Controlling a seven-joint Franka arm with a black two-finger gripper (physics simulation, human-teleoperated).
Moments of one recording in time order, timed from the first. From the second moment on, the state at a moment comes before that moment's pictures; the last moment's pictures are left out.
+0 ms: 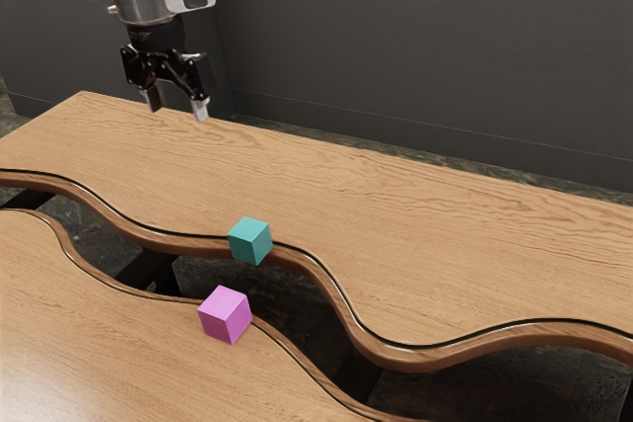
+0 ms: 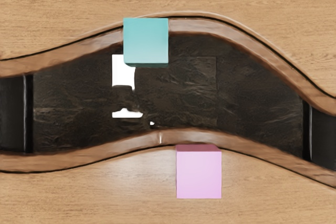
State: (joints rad) arm 0.00 0.00 0.00 -1.57 0.00 1.56 0.00
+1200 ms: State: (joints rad) arm 0.03 0.56 0.04 -1.44 -0.02 1.85 0.05
